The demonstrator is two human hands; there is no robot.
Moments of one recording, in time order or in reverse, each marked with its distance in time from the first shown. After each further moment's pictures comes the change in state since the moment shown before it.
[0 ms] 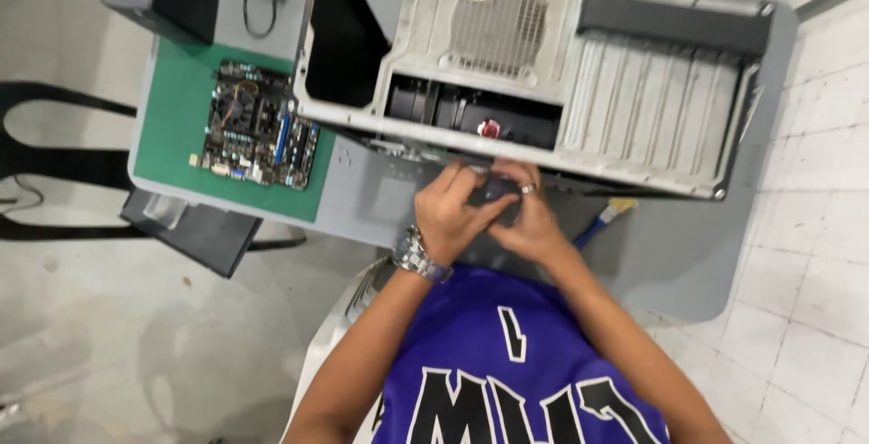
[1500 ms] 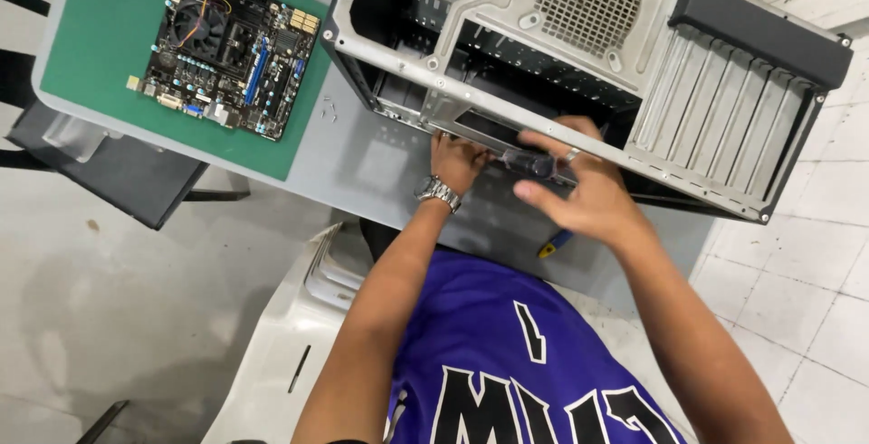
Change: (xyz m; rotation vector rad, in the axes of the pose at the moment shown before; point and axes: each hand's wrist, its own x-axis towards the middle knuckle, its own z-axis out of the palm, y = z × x) left_hand -0.125 -0.175 0.164 0.203 -0.316 -0.379; right_hand 0.067 -0.068 -0.036 -0.295 -0.373 0.094
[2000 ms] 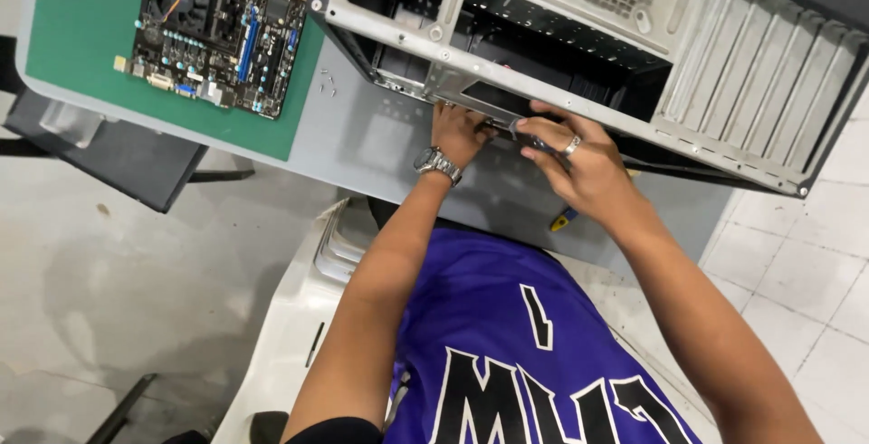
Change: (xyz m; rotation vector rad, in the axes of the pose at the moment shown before) left_hand 0.006 -0.024 0.010 0.025 -0.097 0.037; right_hand 0.002 0.014 0.033 -0.080 0.170 -0.281
